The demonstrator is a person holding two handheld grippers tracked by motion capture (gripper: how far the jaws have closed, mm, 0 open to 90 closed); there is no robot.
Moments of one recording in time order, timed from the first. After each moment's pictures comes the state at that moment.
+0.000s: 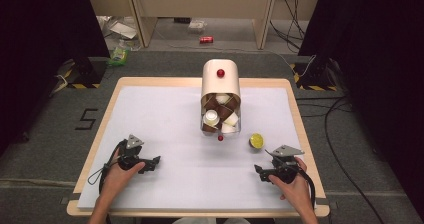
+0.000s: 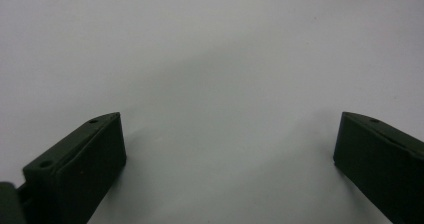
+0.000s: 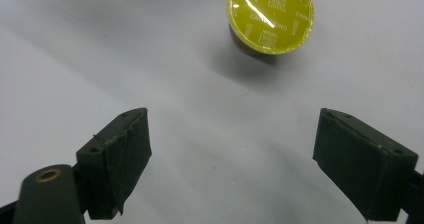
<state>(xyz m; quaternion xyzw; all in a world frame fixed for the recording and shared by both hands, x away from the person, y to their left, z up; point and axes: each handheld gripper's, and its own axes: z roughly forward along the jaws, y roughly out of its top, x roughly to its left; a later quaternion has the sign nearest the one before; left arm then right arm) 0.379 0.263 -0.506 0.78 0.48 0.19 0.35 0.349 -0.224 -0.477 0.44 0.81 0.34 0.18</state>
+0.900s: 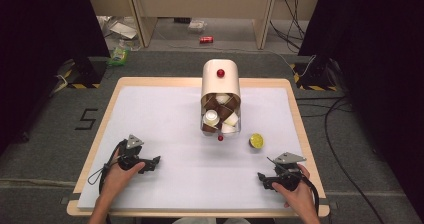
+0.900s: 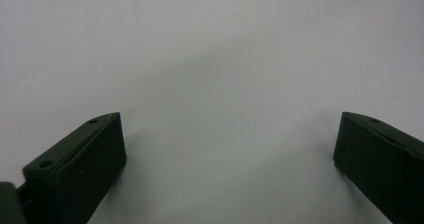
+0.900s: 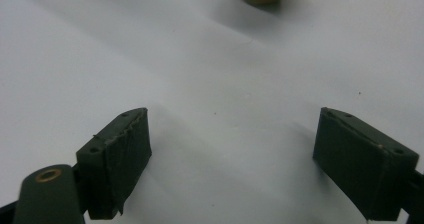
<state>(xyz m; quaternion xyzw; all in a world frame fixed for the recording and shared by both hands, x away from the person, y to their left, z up) 0.379 0.263 -0.506 0.78 0.48 0.19 0.35 0.335 -0.233 -0.490 0.44 0.82 0.32 0.17</state>
